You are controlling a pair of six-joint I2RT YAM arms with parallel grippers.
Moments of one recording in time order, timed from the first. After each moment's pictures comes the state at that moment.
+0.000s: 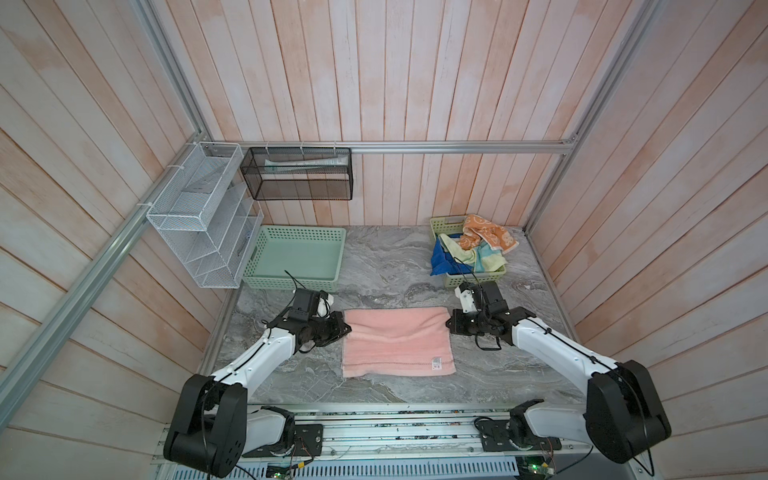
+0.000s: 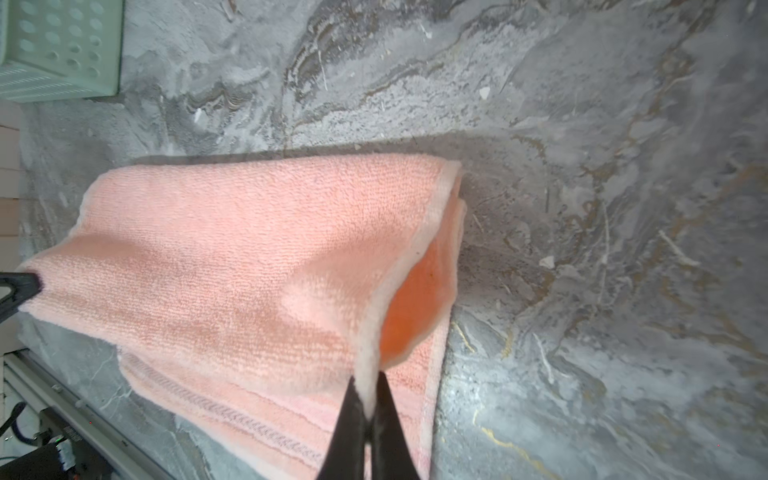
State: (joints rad) left arm -0.26 1.25 0.67 -0.37 0.53 -0.63; right arm 0.39 1.28 0.75 -0.45 -0.28 0.44
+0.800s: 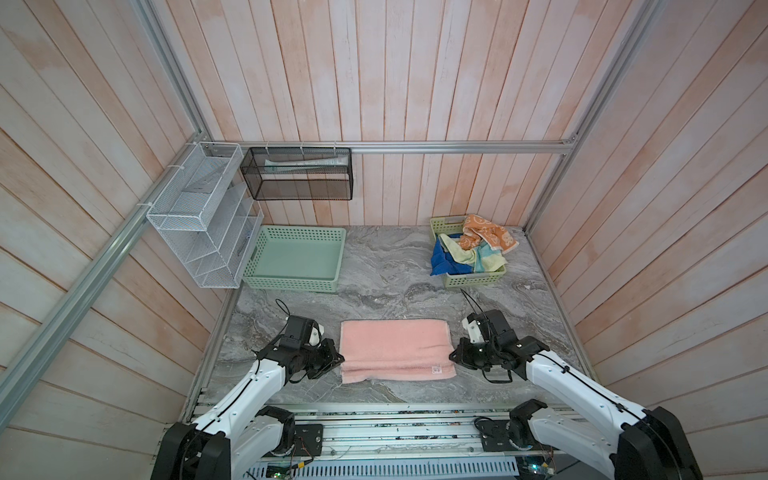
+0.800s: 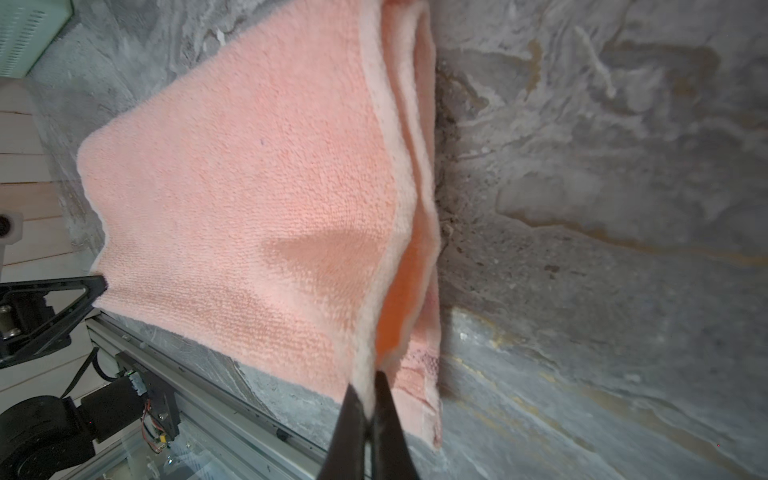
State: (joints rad) left arm -0.26 1.01 0.44 -0.49 0.54 -0.77; right arm 0.46 1.02 0.51 -0.55 -0.35 0.70
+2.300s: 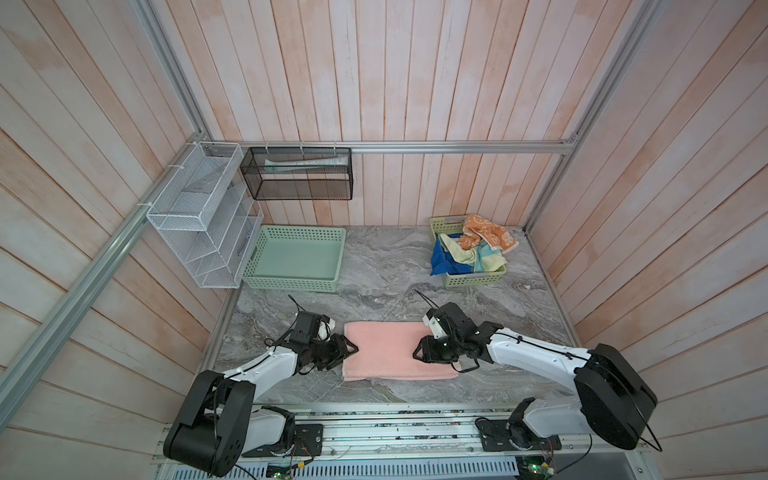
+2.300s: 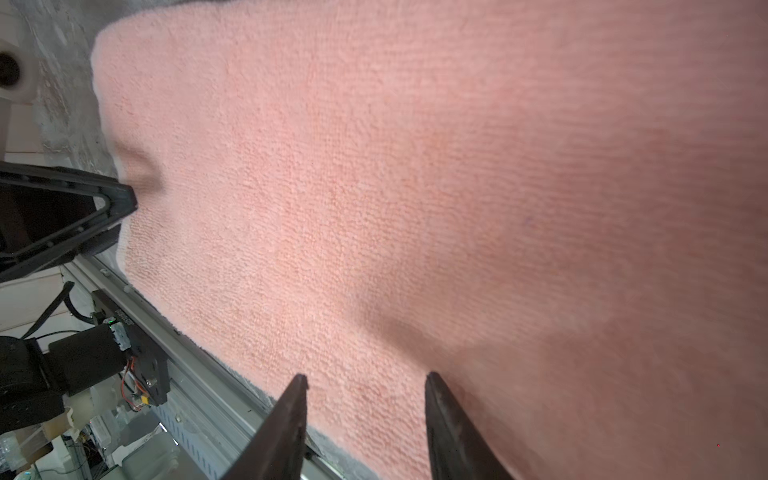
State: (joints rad) left arm -0.27 1.30 0.41 -0.13 0.63 -0.72; right arm 0.75 1.39 0.68 -0.35 -0.34 0.69
